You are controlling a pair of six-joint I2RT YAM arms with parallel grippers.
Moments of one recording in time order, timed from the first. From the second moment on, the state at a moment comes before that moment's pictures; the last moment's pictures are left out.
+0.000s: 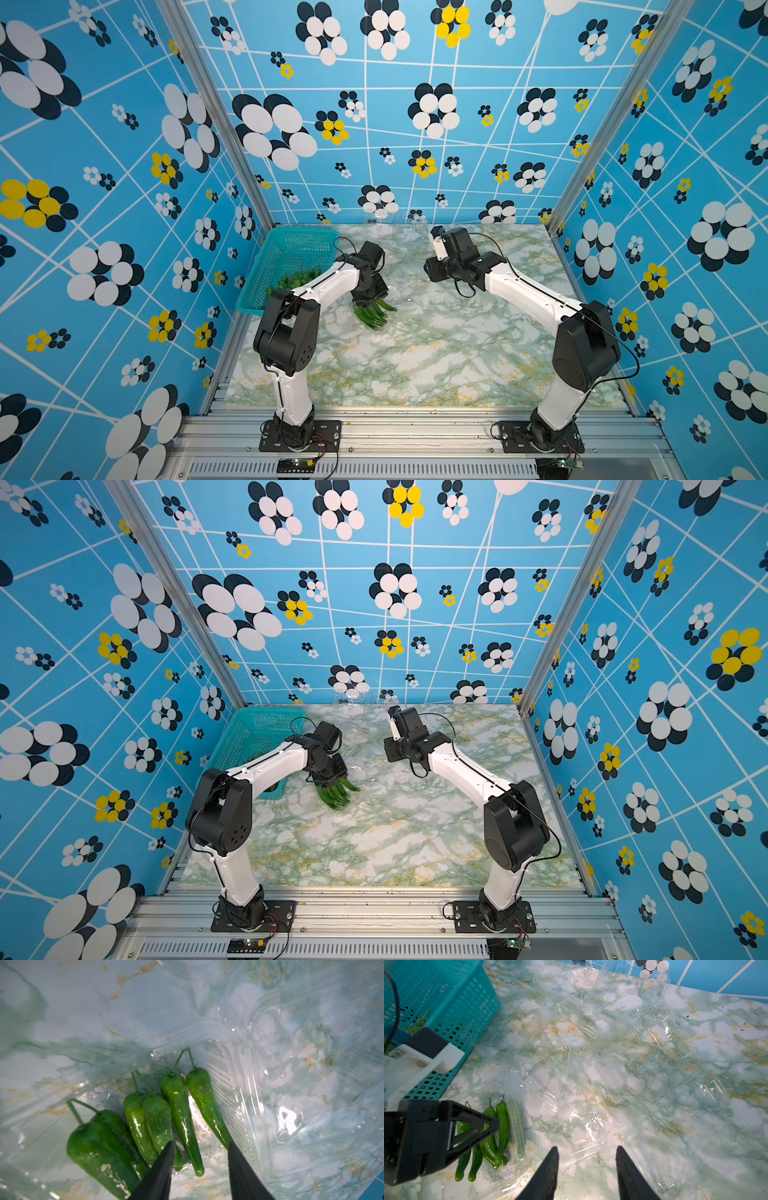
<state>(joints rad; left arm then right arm) -0.41 1.87 1.38 -0.77 0.13 -0.89 0.55 1.77 1.45 -0.46 0.01 0.17</state>
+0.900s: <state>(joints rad) -0.37 1.94 1.33 -0.68 0.18 -0.87 0.55 1.77 1.45 -0.46 -0.01 0.18</state>
